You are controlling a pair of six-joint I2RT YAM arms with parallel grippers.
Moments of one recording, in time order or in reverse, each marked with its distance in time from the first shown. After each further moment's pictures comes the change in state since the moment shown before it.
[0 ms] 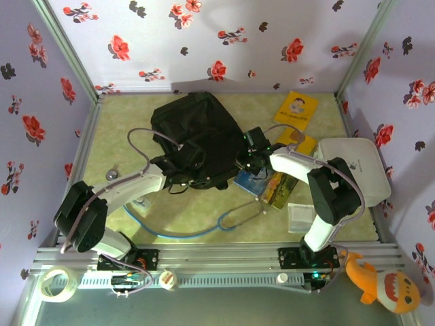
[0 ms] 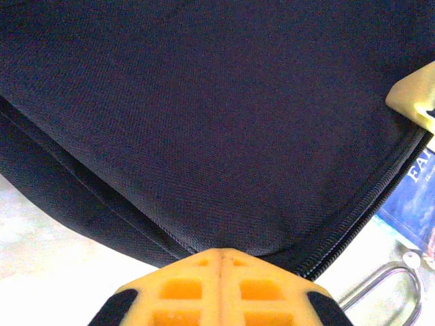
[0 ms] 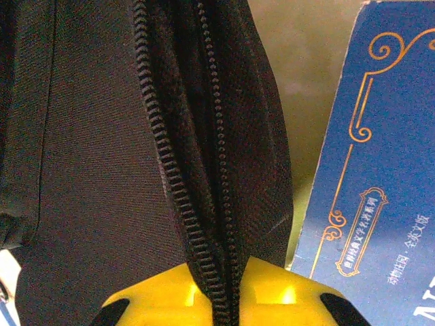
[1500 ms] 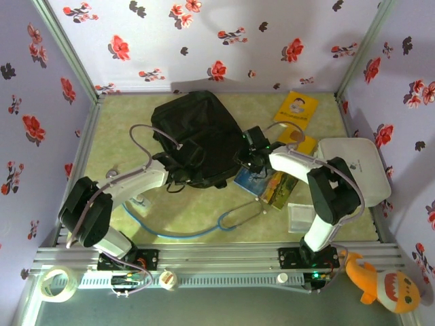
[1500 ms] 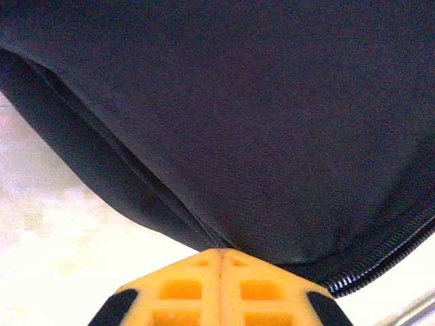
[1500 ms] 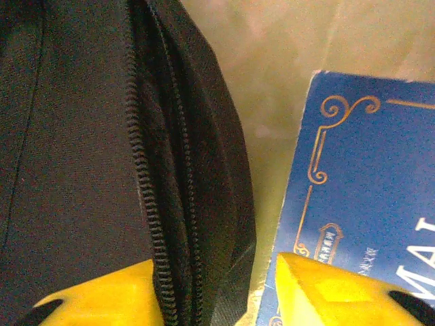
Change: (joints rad) left arm 0.026 0.048 0.040 -0.101 -0.031 0.078; right arm 0.008 -0.006 0.015 -0.032 0.104 -0.028
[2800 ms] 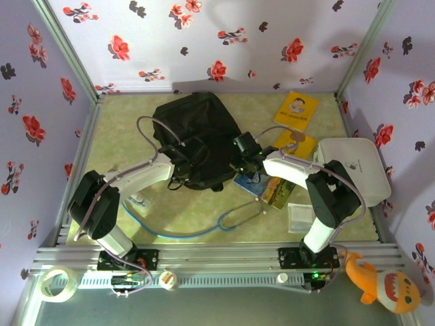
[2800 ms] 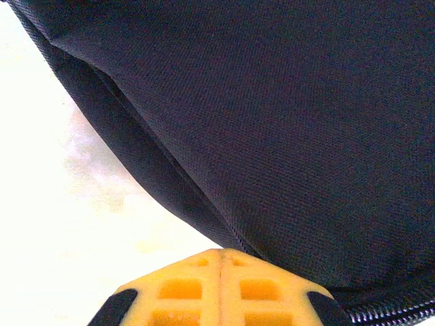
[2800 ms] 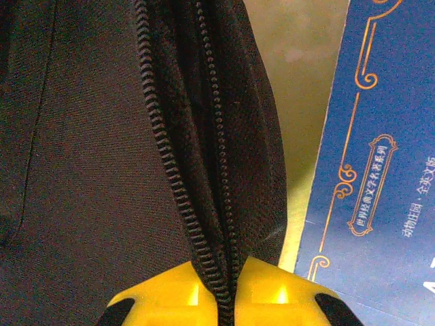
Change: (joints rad) left arm -0.005 0.082 0.120 -0.217 -0.143 0.066; right arm 0.101 -0.011 -0.014 0.005 0.056 0.122
